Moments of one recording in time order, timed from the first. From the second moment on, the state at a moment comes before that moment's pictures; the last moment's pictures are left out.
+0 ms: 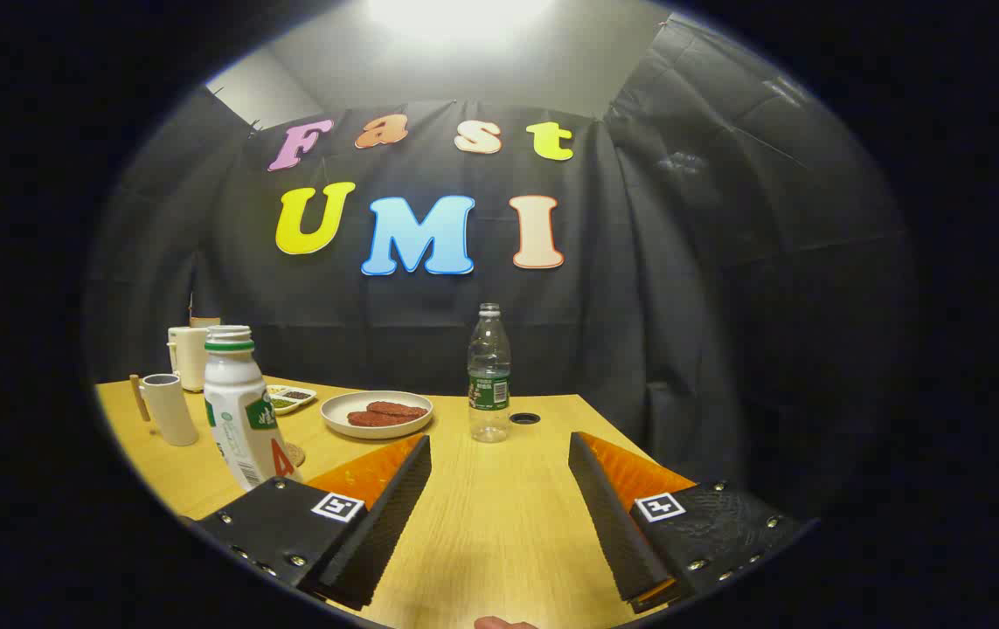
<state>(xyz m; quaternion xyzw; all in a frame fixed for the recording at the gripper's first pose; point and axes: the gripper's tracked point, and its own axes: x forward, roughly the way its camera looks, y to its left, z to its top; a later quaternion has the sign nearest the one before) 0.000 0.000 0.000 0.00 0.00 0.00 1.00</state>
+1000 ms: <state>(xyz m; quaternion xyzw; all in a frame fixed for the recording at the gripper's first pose) -0.057 0.107 0.036 0.00 0.03 0.06 1.00</state>
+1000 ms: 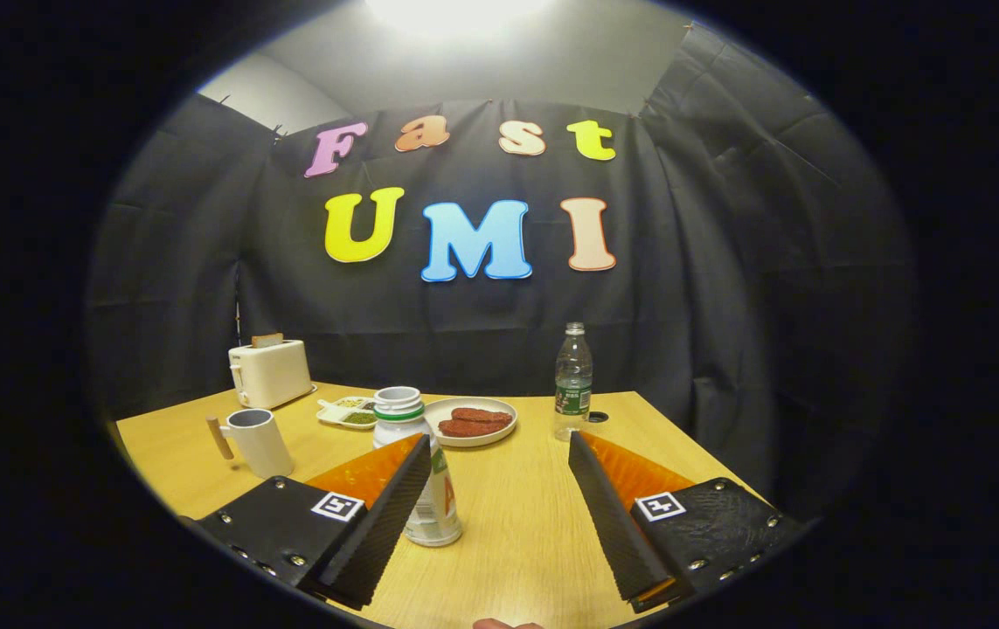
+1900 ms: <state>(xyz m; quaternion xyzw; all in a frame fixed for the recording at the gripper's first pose) -0.003 0.182 -0.030 0.00 0.08 0.05 1.00</state>
